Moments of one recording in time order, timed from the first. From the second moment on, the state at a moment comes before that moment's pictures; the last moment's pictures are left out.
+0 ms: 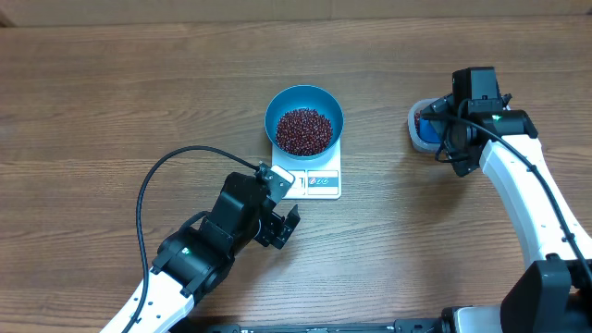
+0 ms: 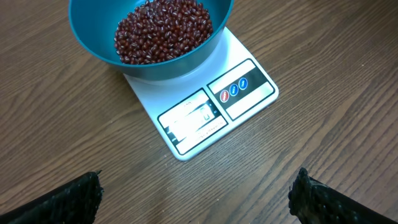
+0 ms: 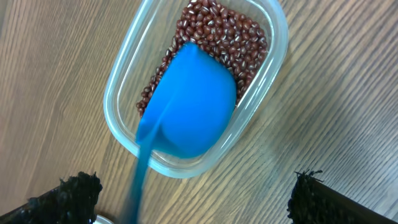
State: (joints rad) left arm -0.63 1.00 0.69 -0.46 -0.06 0.03; right arm 0.04 1.57 1.24 -0.81 0.15 1.07
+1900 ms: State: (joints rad) left arm -0.63 1.00 0.69 -0.47 -0.06 0.03; right arm 0.04 1.58 1.96 -1.64 0.12 0.38
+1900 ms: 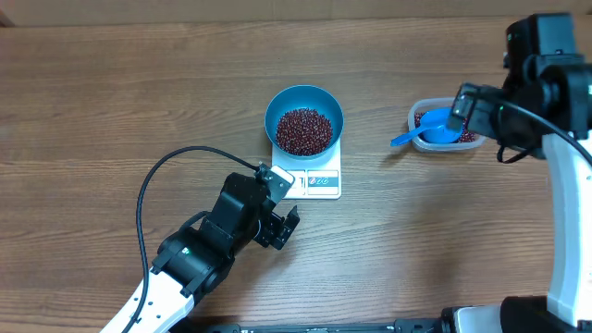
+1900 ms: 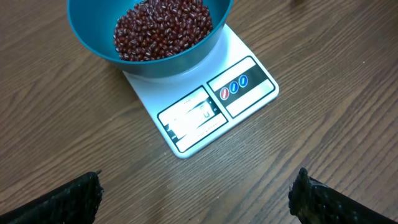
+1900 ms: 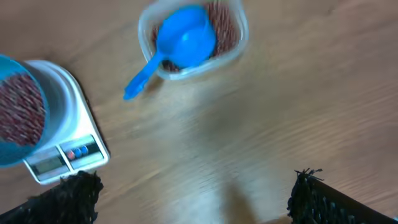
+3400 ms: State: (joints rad) left arm -0.63 1.00 0.69 -0.47 -0.06 0.03; right arm 0.04 1.56 2.00 -1.64 0.14 0.38
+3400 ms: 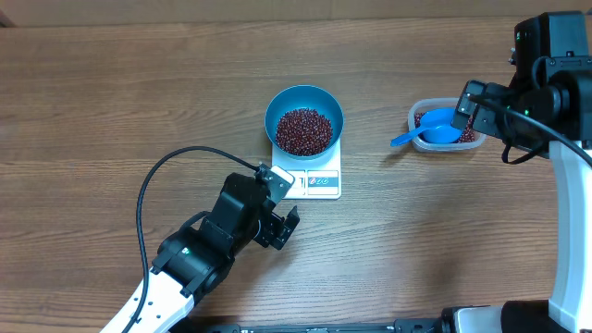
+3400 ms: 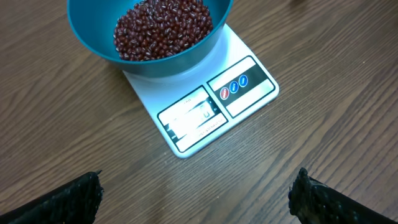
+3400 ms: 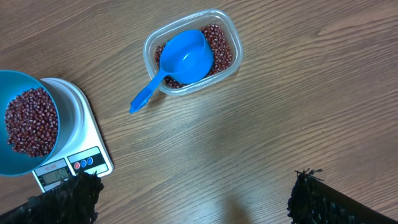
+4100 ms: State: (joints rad) left arm -0.63 0.95 0.68 -0.58 -0.10 0.03; right arm 0.04 1.56 2.00 -1.64 0.14 0.38
